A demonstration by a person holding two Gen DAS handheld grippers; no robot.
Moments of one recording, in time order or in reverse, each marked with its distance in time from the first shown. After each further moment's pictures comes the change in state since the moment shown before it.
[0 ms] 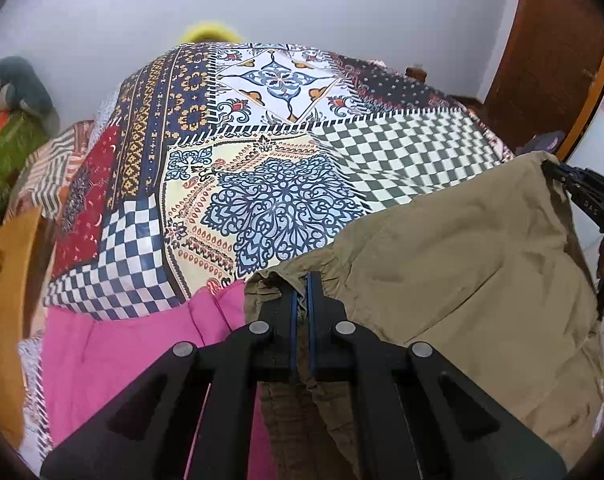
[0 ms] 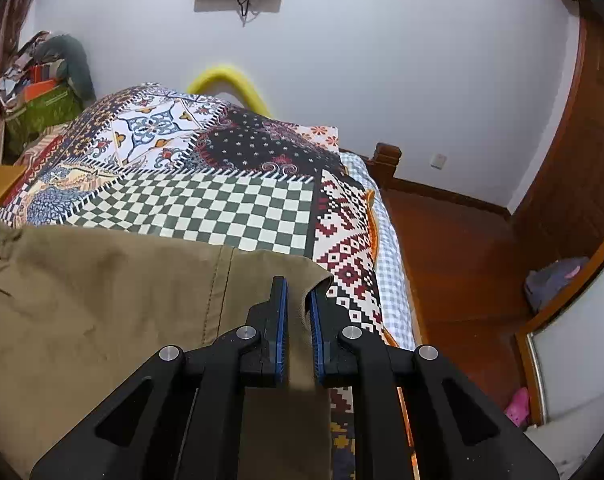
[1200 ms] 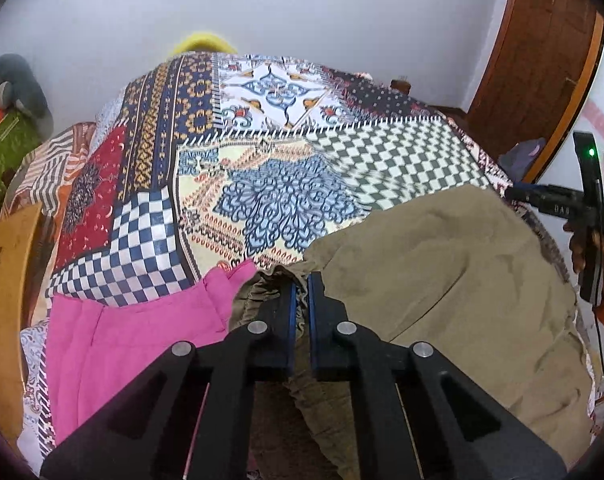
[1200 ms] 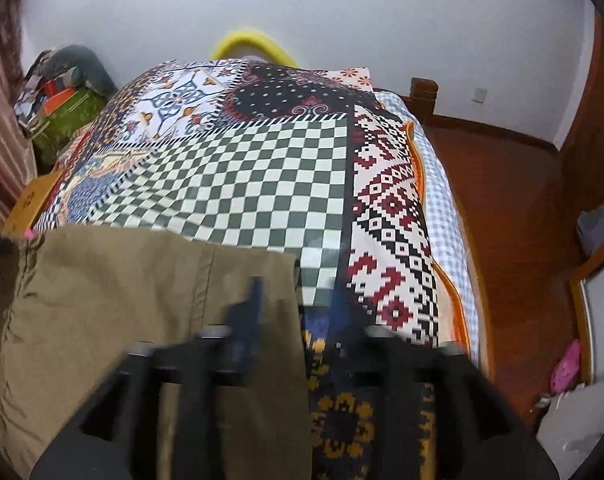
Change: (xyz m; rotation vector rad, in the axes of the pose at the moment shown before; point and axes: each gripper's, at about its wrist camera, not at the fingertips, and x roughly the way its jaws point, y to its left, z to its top) left arm -0.027 0.015 -0.019 0.008 -0.023 -0.048; right arm 0.024 -0.011 -0.012 0.135 0.196 0.216
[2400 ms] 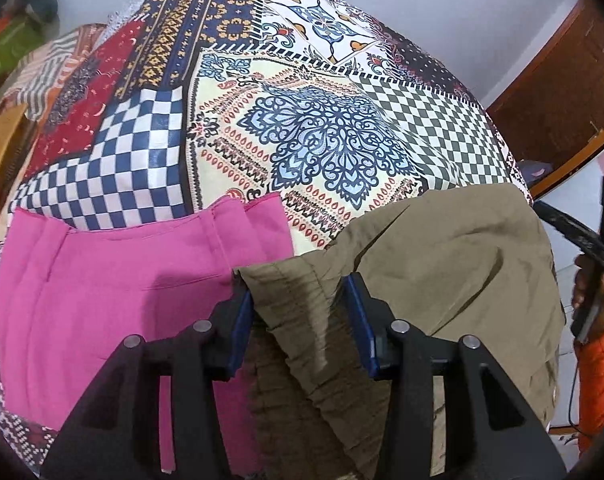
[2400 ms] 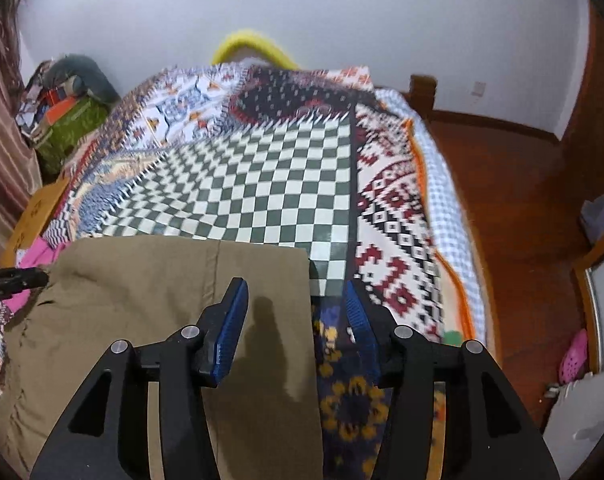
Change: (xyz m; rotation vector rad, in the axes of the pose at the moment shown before) left arm 0.041 0.040 -0.017 -0.230 0.185 -0.096; right arm -0.001 0.008 -0.003 0.024 0.039 0.035
